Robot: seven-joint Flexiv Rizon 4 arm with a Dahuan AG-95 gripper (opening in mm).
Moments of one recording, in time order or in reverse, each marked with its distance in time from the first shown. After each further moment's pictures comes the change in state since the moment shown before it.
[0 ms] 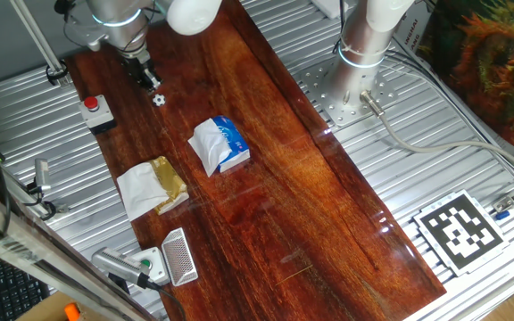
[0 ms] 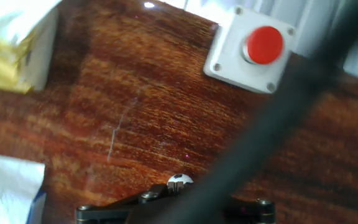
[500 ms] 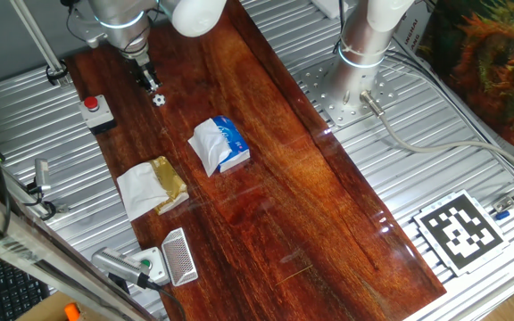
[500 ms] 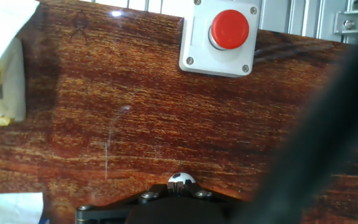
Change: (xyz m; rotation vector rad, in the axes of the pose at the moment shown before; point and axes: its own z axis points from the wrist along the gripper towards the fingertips) arm 0.002 0.000 -0.001 0.011 -0.011 0.083
